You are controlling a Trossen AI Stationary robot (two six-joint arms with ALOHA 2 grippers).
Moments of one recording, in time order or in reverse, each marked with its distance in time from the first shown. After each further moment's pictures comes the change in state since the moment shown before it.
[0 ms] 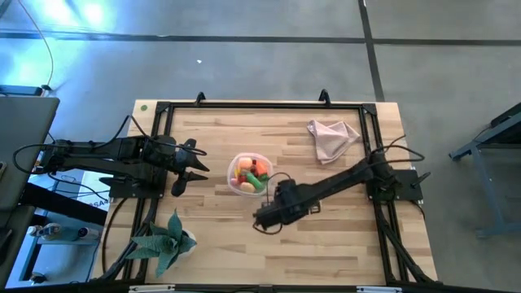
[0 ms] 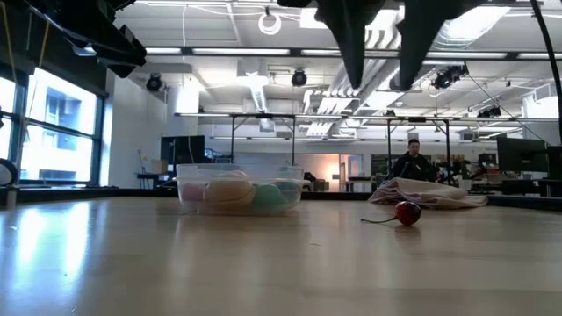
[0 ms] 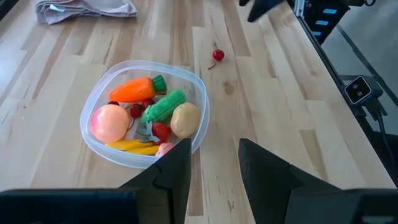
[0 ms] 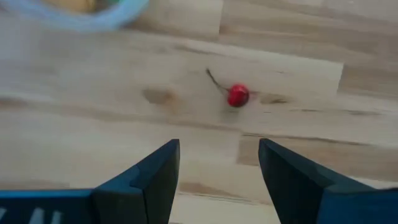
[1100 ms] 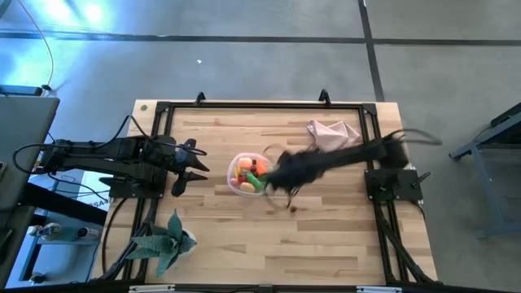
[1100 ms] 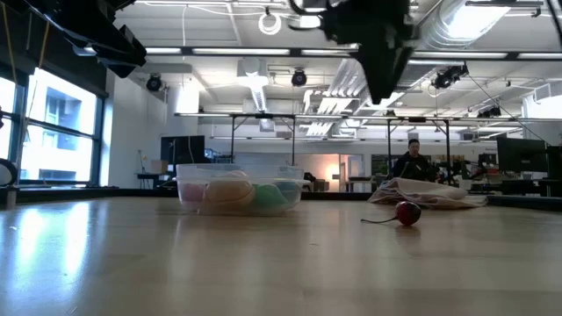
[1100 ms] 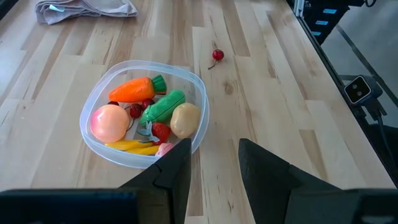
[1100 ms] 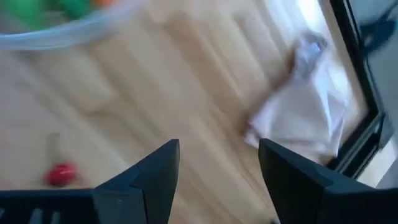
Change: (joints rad) left arm 0.000 0.000 0.000 0.000 0.000 0.000; right arm -0.166 -0.146 -0.185 -0.093 0.273 -1.001
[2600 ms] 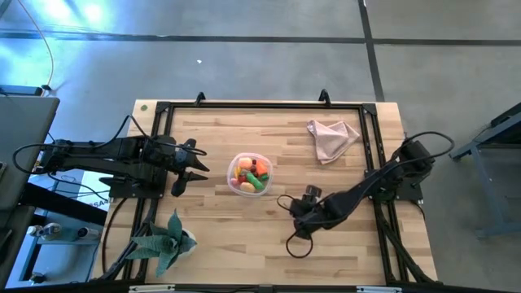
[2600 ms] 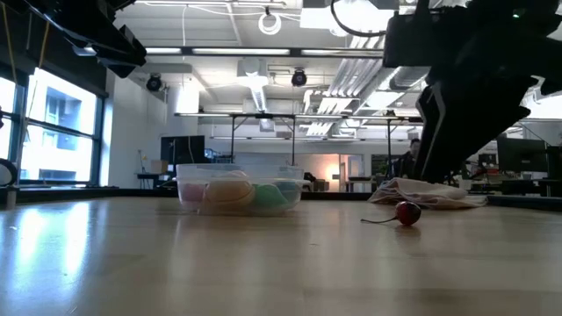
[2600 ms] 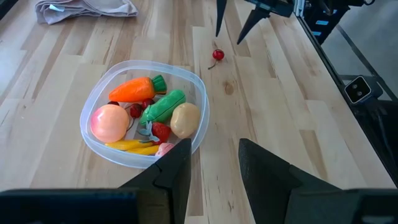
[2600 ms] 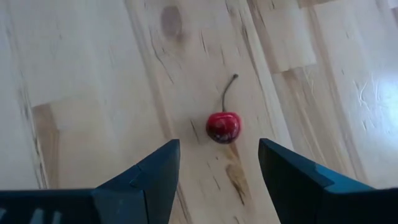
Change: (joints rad) left arm 0.000 0.000 0.000 0.000 0.000 0.000; right arm 0.314 -0.226 -0.751 0.978 -0.045 -0.118
